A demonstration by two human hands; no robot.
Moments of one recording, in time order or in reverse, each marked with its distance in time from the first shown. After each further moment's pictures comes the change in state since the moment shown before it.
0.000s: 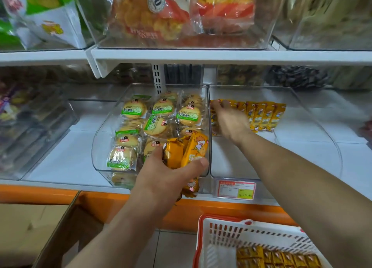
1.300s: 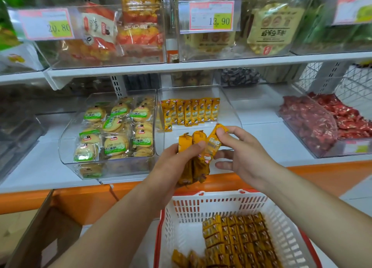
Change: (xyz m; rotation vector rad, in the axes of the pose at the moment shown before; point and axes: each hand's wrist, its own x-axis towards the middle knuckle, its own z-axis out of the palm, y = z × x) left_hand -0.075 0.043 0.105 -0.317 -0.406 -0.104; right_hand -0.246 0.045 -0.166 1.787 -0.138 0.602
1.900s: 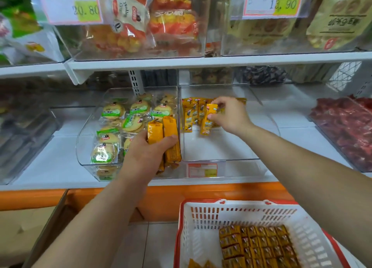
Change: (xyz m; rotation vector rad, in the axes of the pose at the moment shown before) left_hand 0.017 0.027 -0.095 0.190 0.367 0.189; right_hand 0.191 0.009 0.037 -1.001 0.200 -0.451
